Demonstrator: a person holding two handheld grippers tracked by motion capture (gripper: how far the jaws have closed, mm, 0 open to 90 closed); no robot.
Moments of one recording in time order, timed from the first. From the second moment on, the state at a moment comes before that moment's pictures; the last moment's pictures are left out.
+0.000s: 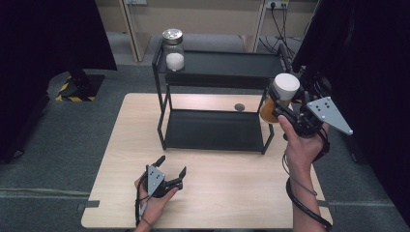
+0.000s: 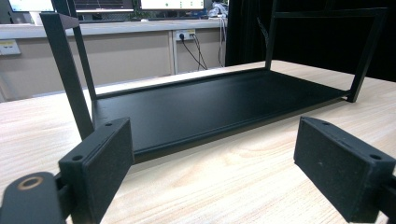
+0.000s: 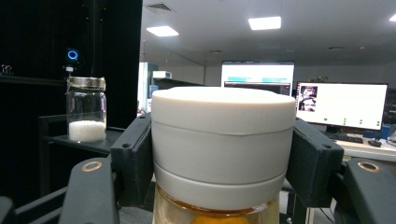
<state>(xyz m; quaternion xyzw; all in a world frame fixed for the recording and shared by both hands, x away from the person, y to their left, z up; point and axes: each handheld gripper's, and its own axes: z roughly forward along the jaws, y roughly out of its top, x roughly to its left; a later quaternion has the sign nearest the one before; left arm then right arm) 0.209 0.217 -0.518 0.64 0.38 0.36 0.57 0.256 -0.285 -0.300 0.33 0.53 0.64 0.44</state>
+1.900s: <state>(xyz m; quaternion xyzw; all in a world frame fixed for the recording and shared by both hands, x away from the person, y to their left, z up) 0.210 0.217 -0.517 0.64 0.38 0.35 0.57 0.287 -0.273 -0.258 0.34 0.52 0.64 0.45</state>
